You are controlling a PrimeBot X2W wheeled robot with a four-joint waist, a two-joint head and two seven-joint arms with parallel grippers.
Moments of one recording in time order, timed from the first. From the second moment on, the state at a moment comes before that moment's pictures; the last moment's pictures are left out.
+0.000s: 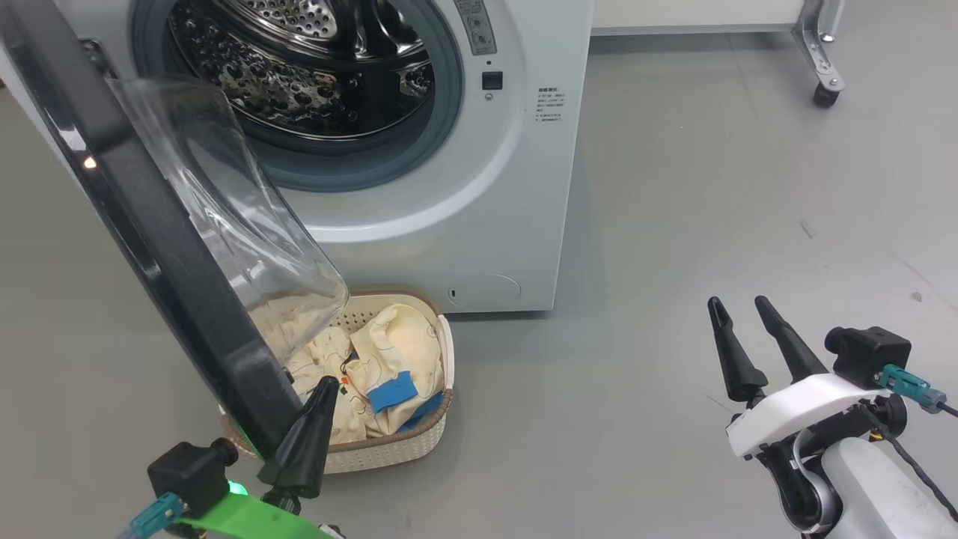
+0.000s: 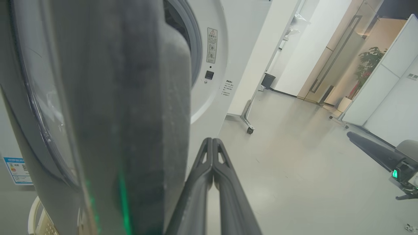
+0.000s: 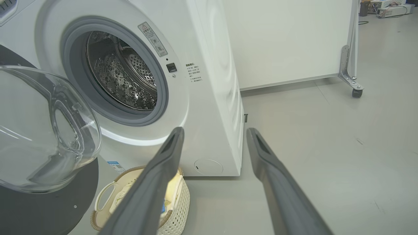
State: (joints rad) left arm -0.03 0.12 -0.37 0.00 -0.51 -0.11 -0.12; right arm -0.20 -0.27 0.39 0.34 0.68 0.12 -0.25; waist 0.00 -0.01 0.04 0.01
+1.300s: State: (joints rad) left arm -0.03 0.27 -0.13 0.05 -0.54 -0.02 -0.10; right arm -0.19 -0.25 0.38 0.33 0.68 0.12 -0.25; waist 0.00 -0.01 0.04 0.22
